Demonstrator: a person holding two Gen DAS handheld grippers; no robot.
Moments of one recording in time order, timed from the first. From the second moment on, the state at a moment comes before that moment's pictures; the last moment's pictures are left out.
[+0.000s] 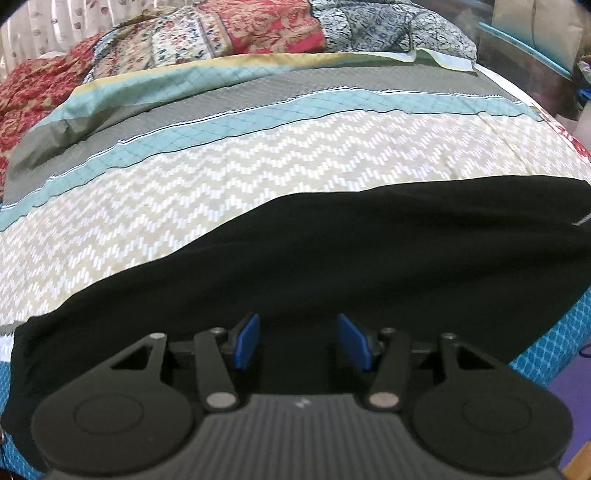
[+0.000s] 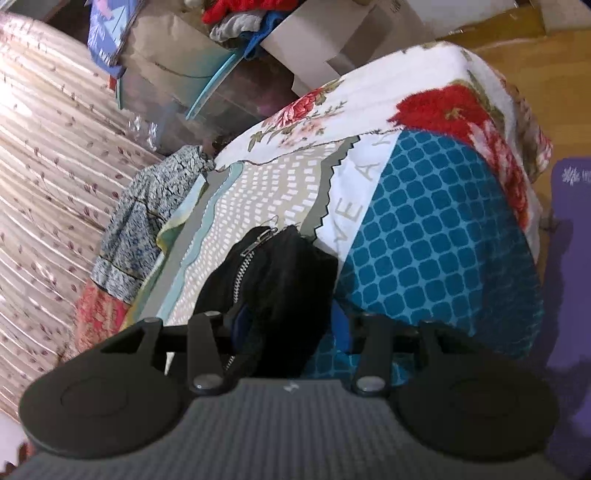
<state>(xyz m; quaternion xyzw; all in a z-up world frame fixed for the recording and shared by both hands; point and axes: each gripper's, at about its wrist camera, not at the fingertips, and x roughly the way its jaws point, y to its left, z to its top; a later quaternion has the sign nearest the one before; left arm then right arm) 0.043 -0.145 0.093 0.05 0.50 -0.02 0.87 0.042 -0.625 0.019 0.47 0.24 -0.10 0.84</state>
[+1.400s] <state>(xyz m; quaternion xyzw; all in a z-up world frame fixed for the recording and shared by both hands) 0.106 -0.185 0.095 -0.13 0.50 -0.17 0.84 0.021 -0.384 0.077 0.22 0.31 0.21 0.90</state>
